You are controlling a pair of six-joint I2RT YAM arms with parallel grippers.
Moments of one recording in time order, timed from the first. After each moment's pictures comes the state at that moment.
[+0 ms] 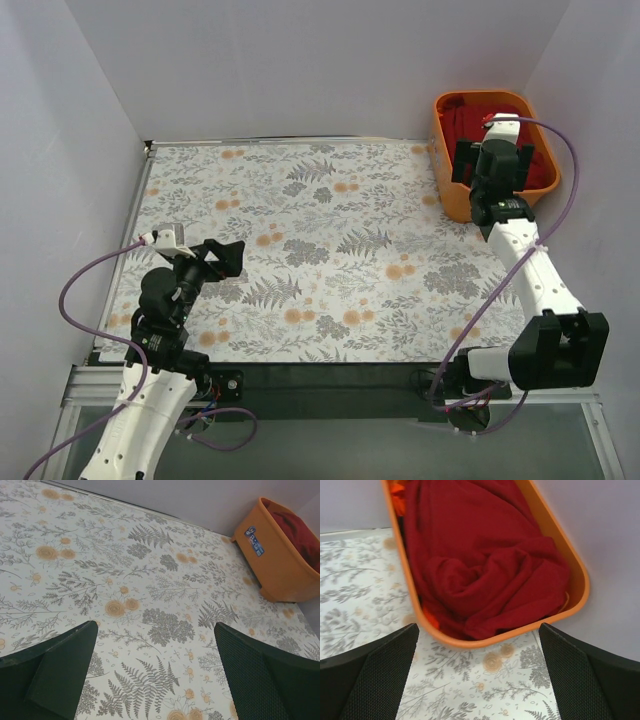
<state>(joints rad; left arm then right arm) -0.22 0.38 0.46 -0.17 0.02 -0.44 0.13 1.25 1.11 -0.13 0.43 -0.06</state>
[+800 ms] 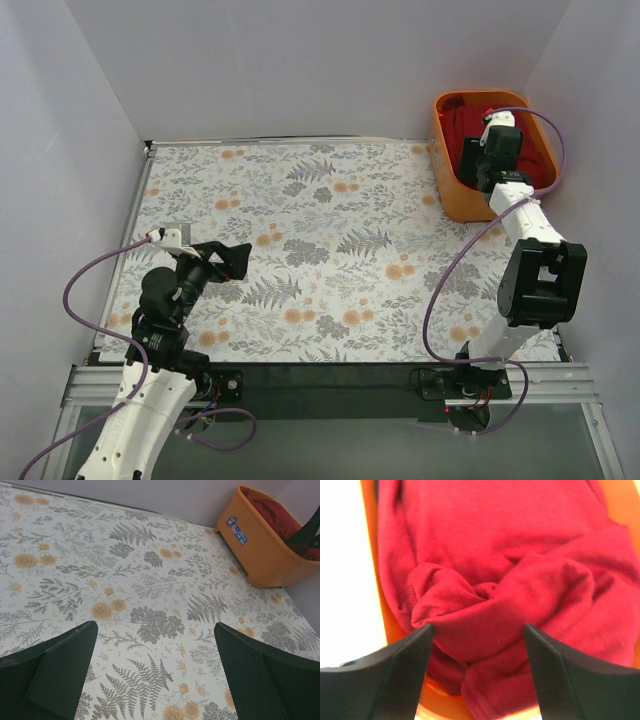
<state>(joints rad) -0.25 0.38 0.46 -0.13 0.10 -0.41 -0.06 1.67 1.33 -0.17 0.17 -0.05</state>
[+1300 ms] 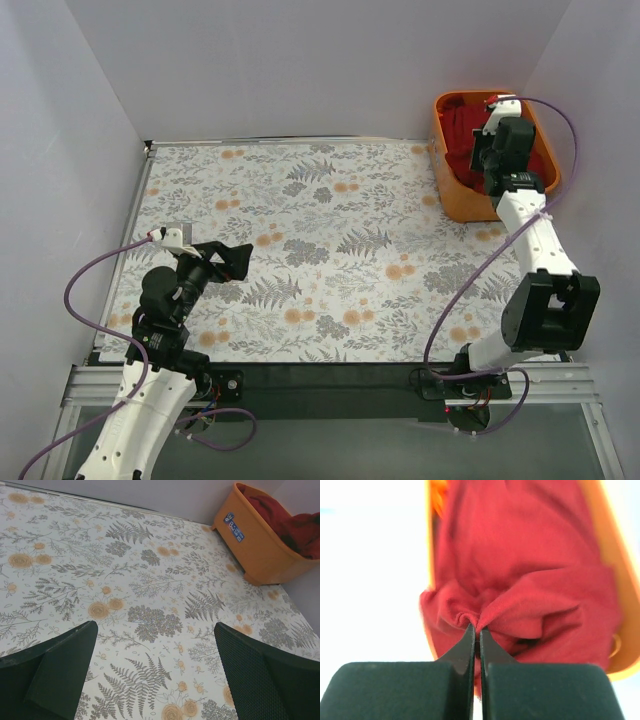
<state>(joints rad) -0.25 0.39 0.46 -0.13 0.12 -0.41 -0.05 1.56 1.34 -0.20 0.04 -0.08</state>
